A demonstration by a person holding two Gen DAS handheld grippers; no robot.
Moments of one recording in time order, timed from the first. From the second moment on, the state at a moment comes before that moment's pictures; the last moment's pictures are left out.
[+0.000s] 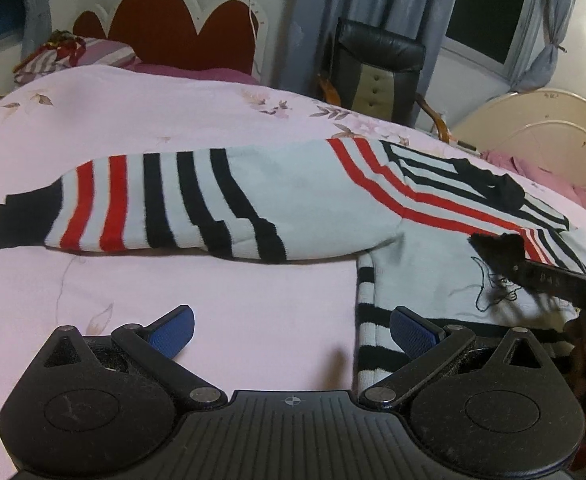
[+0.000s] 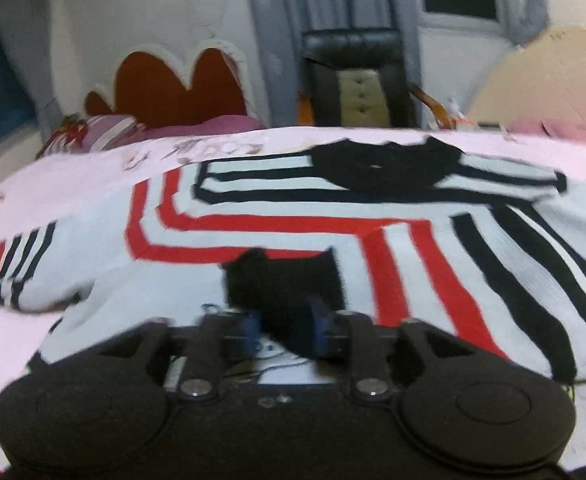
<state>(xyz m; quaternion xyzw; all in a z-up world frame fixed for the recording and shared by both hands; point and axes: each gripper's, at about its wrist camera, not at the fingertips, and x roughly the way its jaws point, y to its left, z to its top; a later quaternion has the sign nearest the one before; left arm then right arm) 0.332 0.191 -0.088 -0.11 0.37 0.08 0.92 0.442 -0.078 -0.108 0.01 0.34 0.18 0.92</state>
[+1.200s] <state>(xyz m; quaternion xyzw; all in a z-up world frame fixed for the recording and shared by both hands) 0.488 0.074 -0.108 -0.14 0.37 -0.05 0.92 0.386 -0.369 -0.132 0.50 0.25 0.00 0.83</state>
